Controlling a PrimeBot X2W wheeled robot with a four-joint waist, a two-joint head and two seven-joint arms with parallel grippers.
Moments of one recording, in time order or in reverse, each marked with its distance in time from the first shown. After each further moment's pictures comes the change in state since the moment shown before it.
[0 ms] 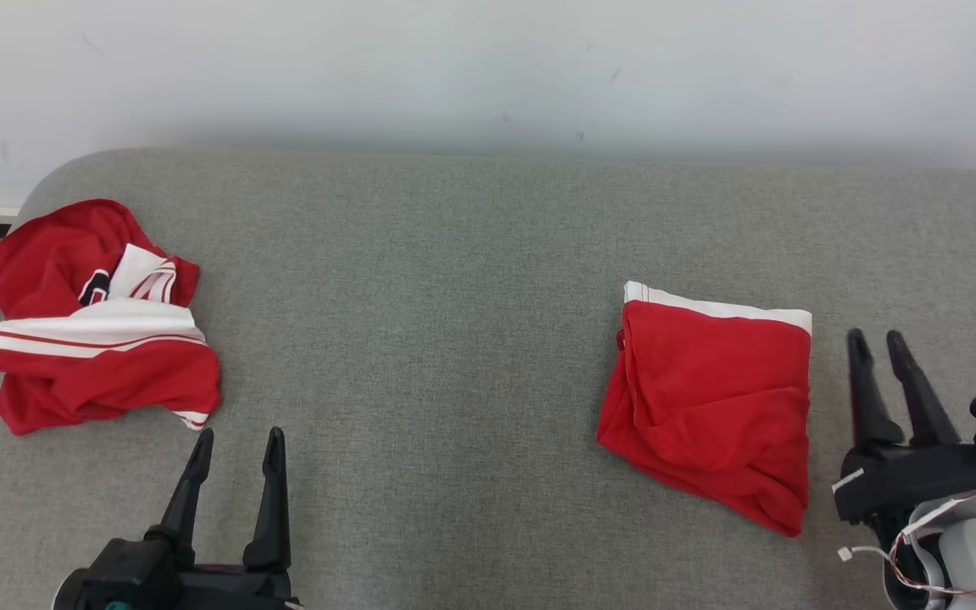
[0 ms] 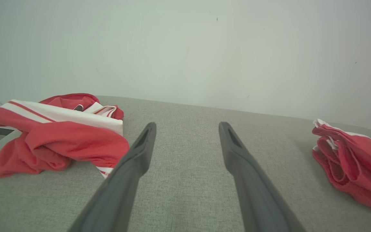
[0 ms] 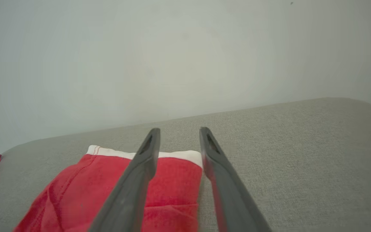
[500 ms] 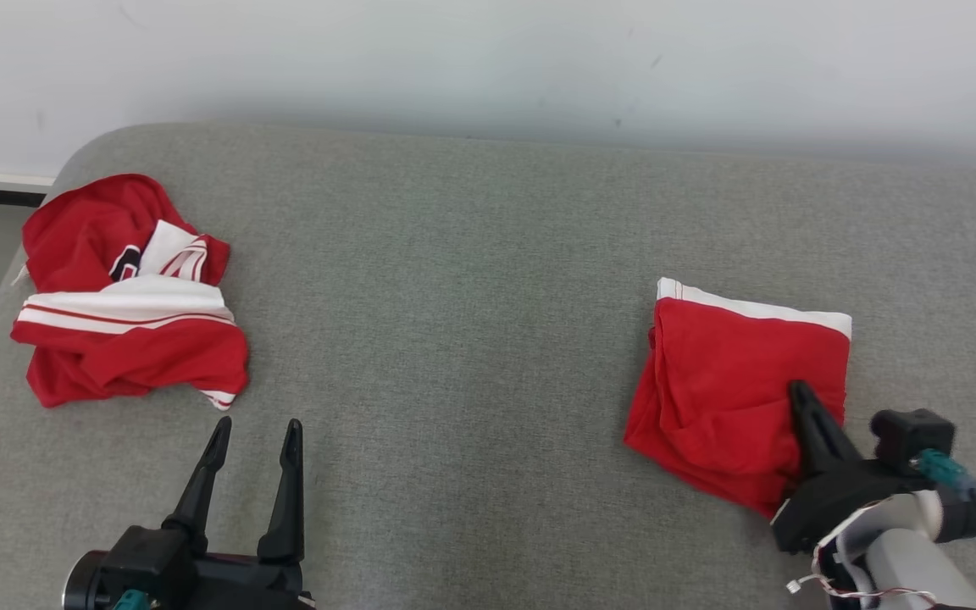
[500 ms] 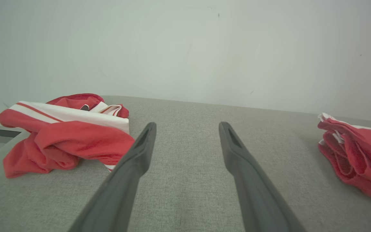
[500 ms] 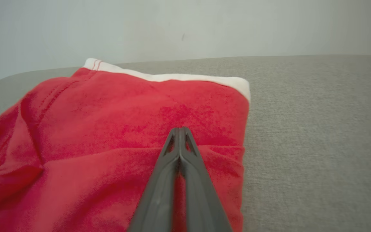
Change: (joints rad) left arm -0.023 0.018 -0.040 0.001 0.007 0.000 0.000; right arm -0.091 0.039 0.075 0.302 -0.123 0.000 -0.014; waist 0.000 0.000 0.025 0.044
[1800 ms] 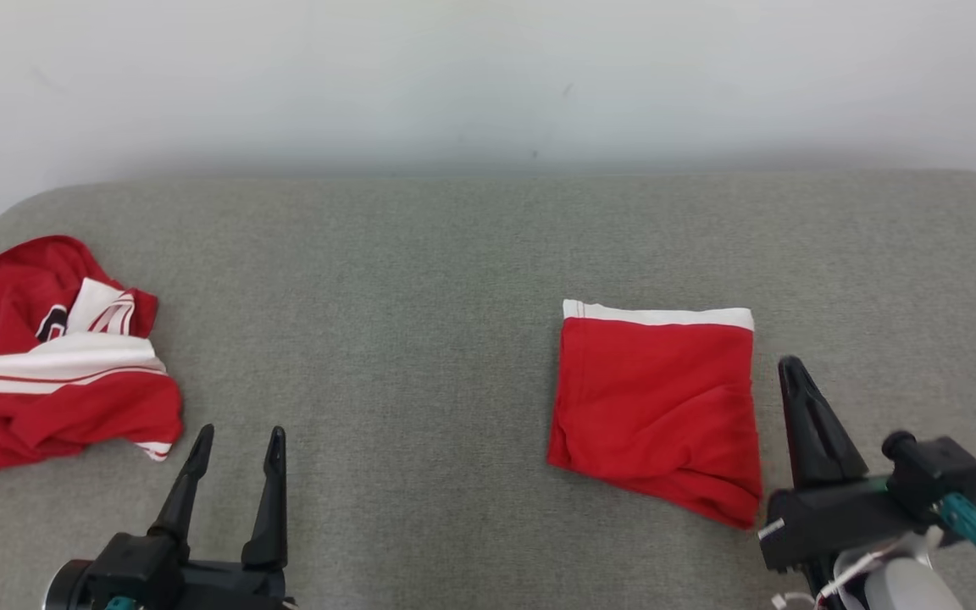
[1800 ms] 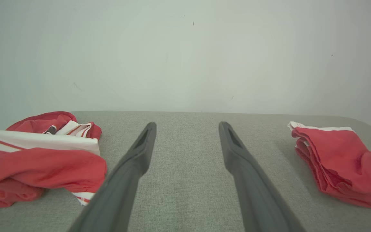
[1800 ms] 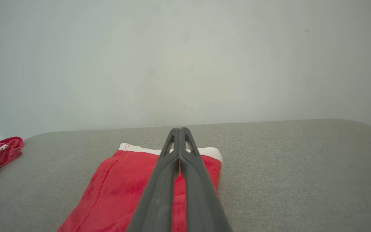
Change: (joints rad) left arm 0.007 0.010 0.017 0.008 0.026 0.000 0.000; right arm 0.160 0.068 -0.024 -0.404 -0.066 0.000 -0.008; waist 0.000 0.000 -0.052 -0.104
